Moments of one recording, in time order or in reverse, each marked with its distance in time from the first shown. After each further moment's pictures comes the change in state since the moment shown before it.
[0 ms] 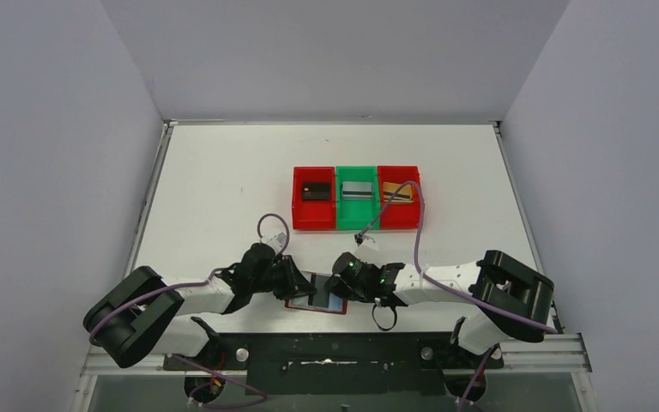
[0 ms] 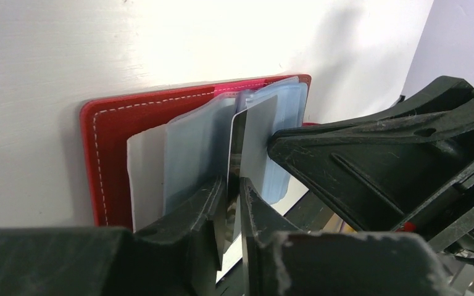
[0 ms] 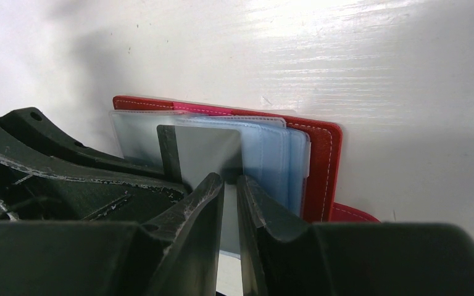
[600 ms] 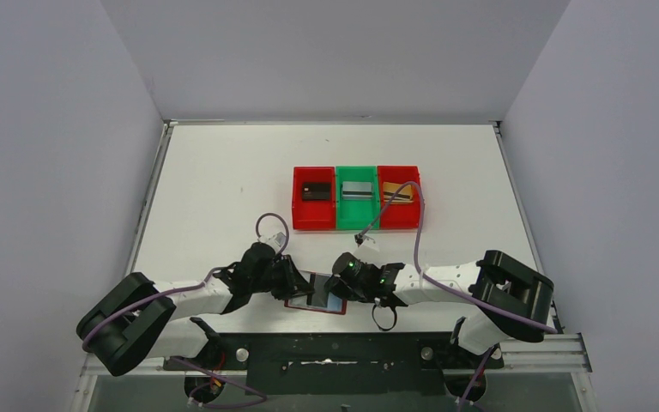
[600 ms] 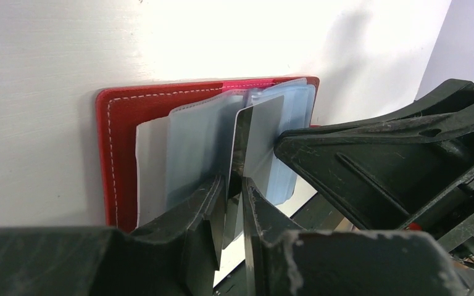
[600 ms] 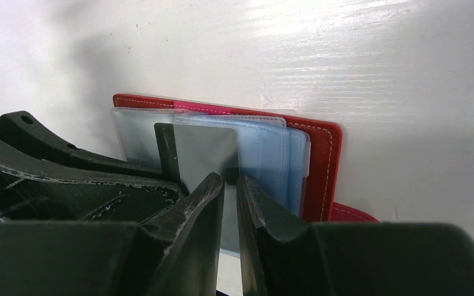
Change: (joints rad) left arm -0.002 -0.052 0.018 -0.106 -0.042 0.026; right arm 0.000 0.001 0.001 -0.003 0.000 0.012
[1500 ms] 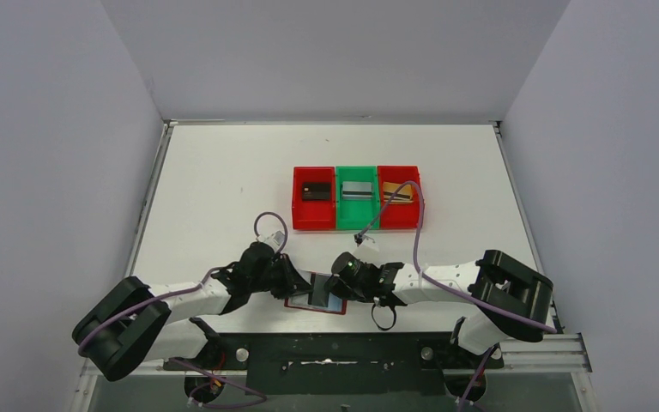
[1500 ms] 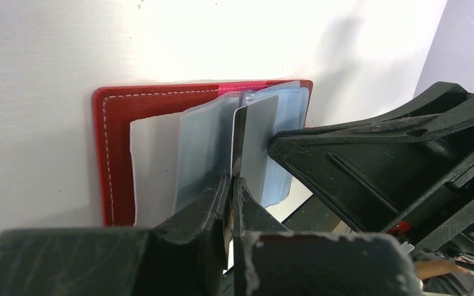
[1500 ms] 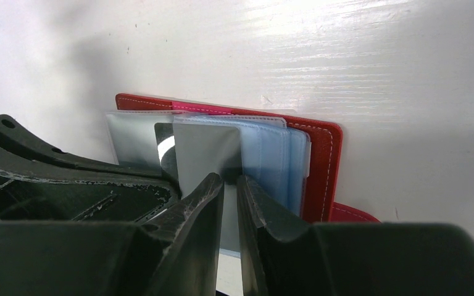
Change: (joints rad) left arm 0.001 -0.026 0.003 -0.018 -0.012 -0.004; right arm 0.000 0.006 0.010 -0.011 0.000 0.000
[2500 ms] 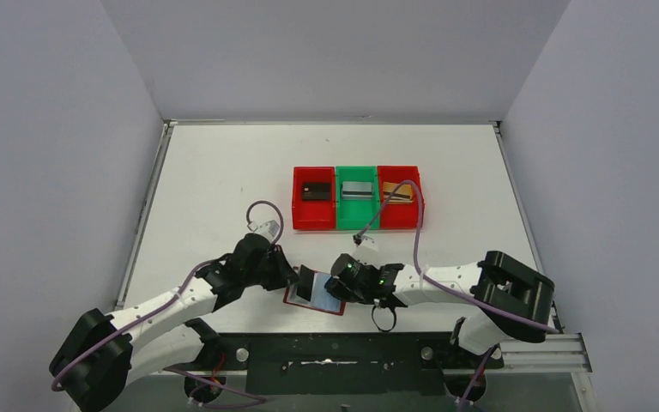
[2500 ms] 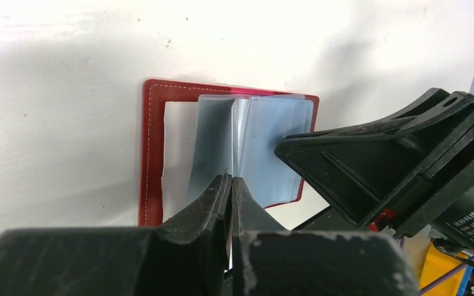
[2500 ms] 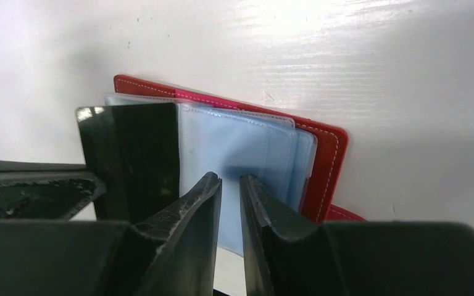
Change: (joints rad) left arm 0.002 -0.212 0.137 -0.406 -0.151 0.166; right arm 0.013 0.002 0.019 -0.023 0.016 -0.018
